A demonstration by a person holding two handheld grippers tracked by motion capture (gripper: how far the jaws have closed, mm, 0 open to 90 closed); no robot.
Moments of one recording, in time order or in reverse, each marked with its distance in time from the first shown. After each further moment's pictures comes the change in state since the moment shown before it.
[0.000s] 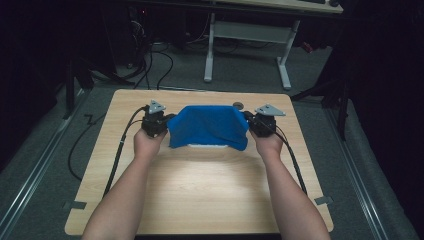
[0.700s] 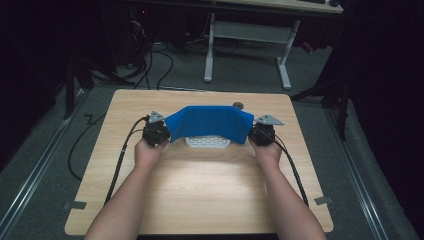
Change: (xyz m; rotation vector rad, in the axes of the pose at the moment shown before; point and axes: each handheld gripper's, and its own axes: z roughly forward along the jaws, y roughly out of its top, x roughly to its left) left arm -0.004 -0.028 0.003 0.036 -0.035 -0.030; right arm 0.001 -0.034 0.004 0.047 0.002 0.052
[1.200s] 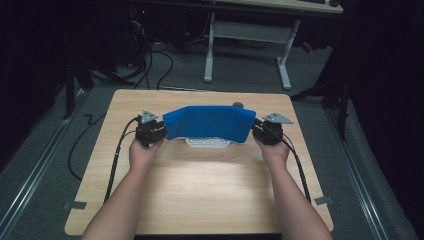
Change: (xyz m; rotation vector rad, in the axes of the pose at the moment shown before) left arm 0.008 -0.002 -0.021 -0.032 0.089 -0.041; right arm -0.012 0.010 -0.022 -0.014 -0.018 0.019
